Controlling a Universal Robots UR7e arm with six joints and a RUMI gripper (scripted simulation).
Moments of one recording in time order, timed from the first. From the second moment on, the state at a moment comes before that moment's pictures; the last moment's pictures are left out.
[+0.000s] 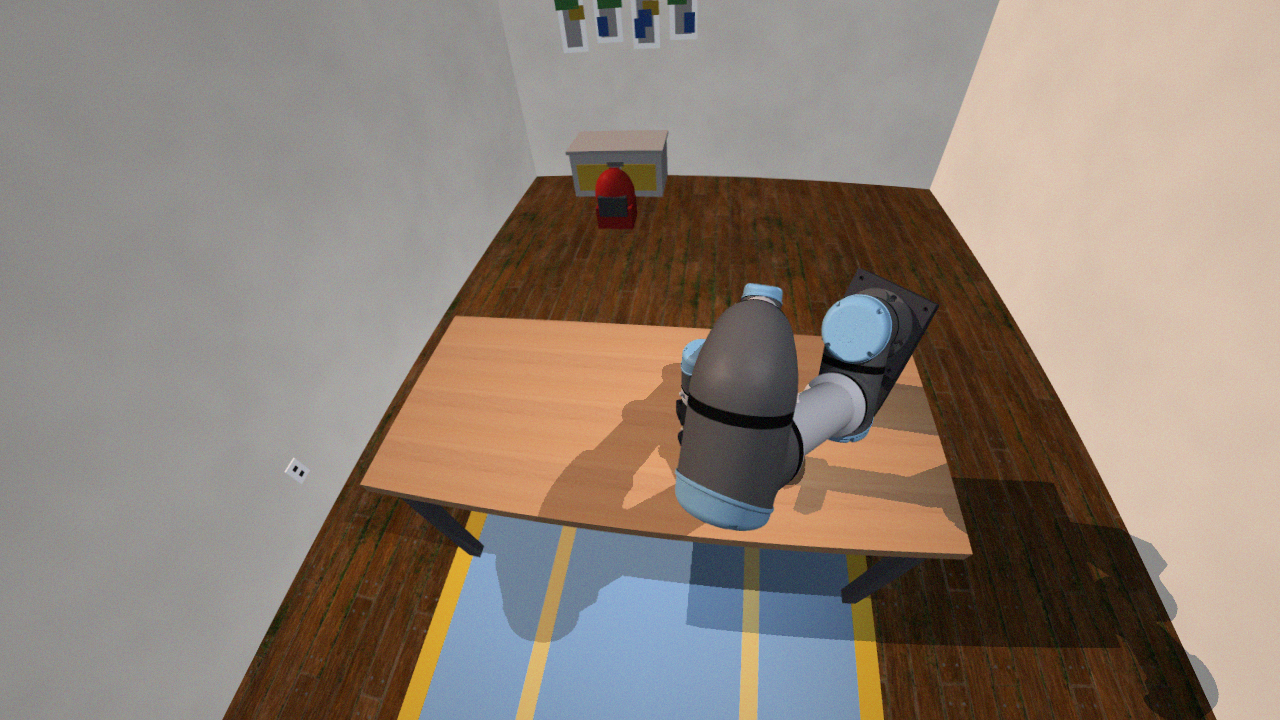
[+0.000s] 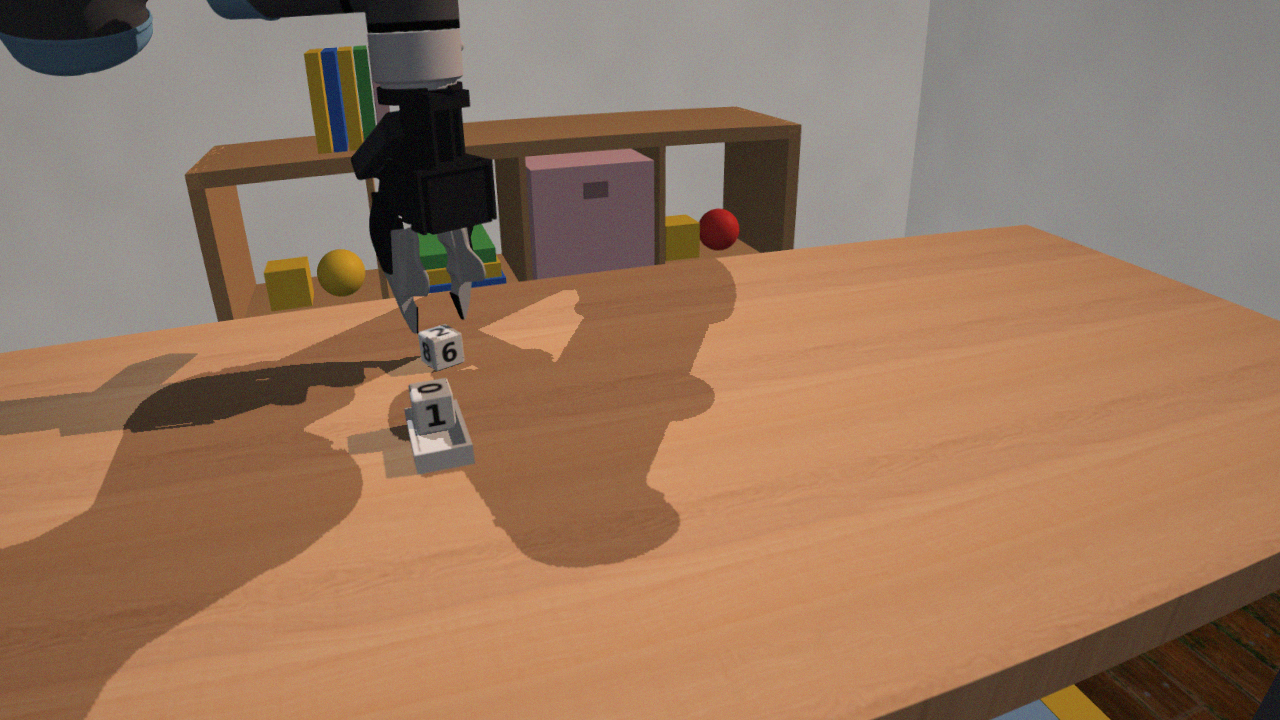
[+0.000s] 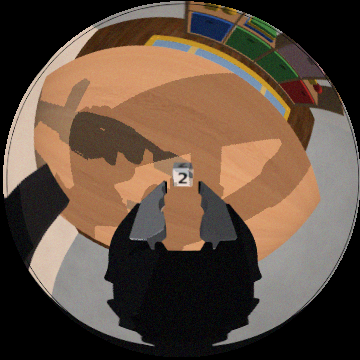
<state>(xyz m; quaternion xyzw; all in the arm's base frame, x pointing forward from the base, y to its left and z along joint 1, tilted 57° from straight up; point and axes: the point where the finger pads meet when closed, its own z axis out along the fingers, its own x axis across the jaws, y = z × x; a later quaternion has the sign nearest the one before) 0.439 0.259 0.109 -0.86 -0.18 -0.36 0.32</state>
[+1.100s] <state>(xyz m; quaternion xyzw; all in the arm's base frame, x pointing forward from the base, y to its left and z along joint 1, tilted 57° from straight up) 0.423 0.237 0.126 -0.86 -0.18 -0.36 0.32</state>
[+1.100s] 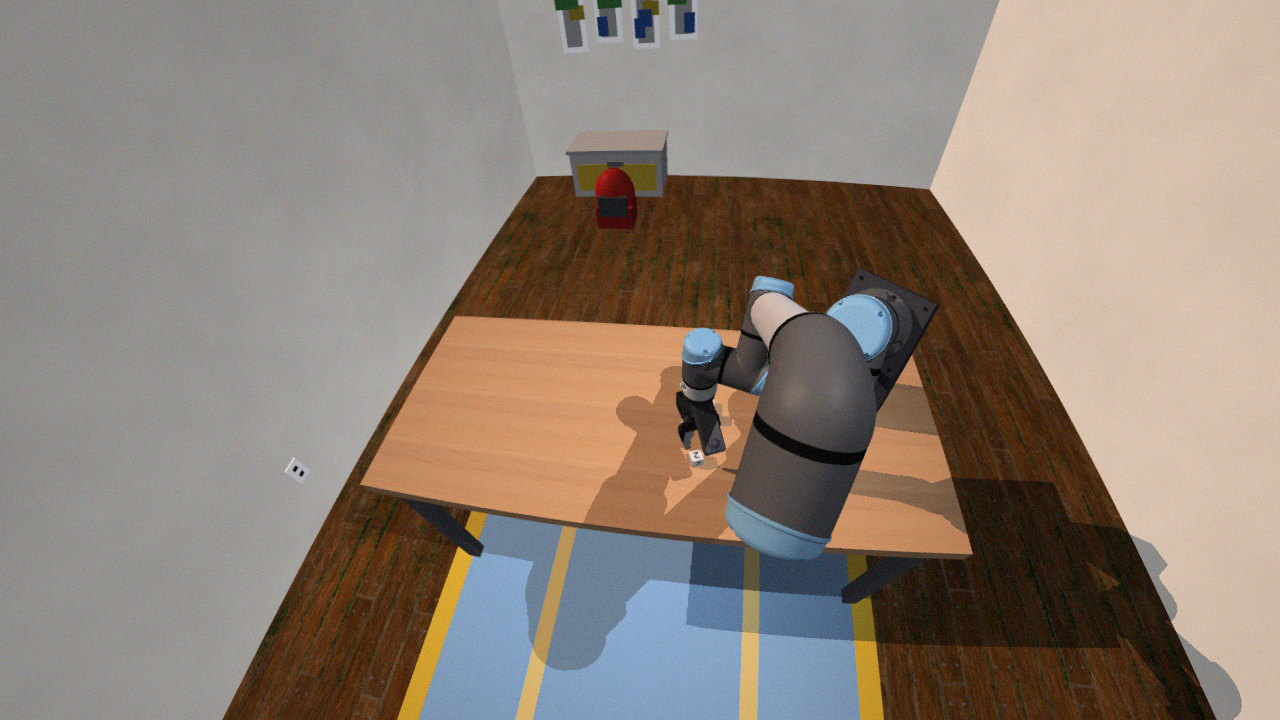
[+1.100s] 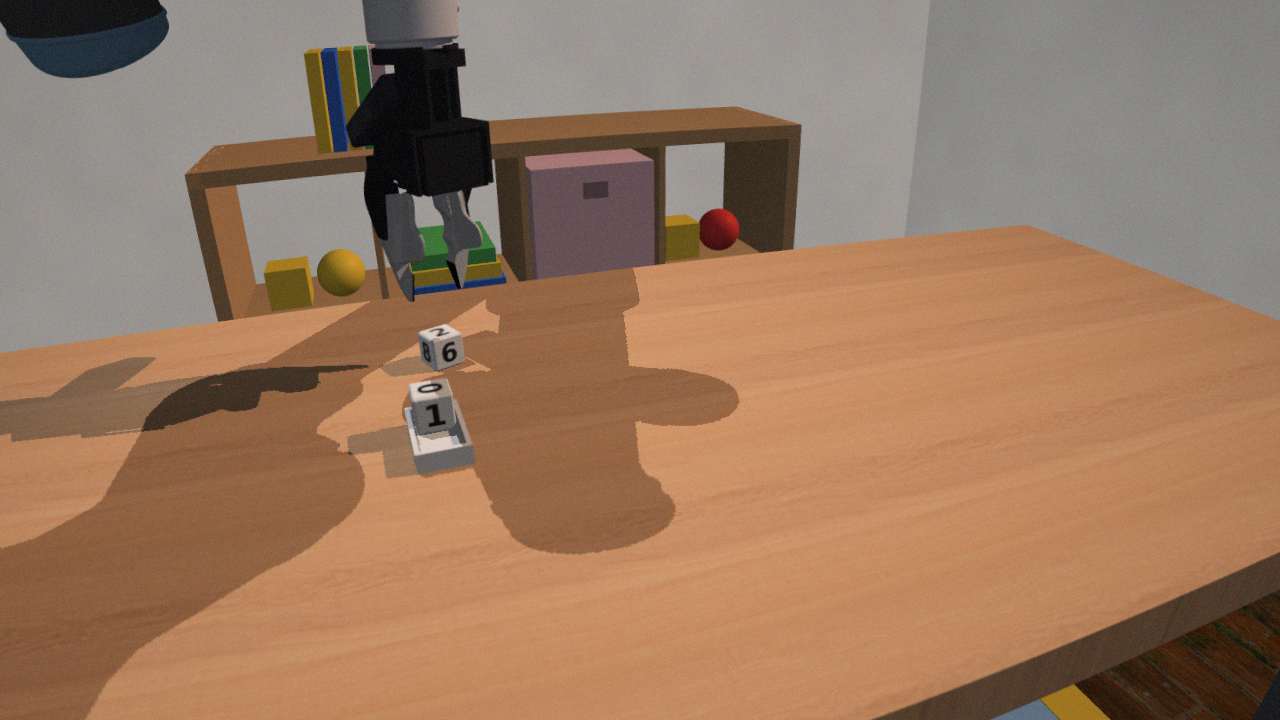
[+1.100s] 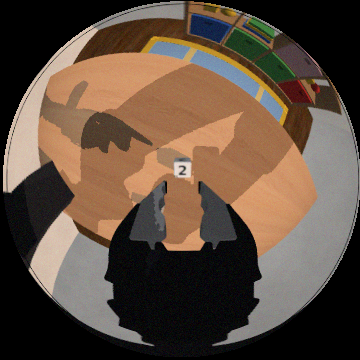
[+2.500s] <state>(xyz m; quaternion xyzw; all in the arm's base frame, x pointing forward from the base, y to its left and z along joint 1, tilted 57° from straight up) 0.416 0.233 0.128 -0.89 -0.15 -0.37 0.23</state>
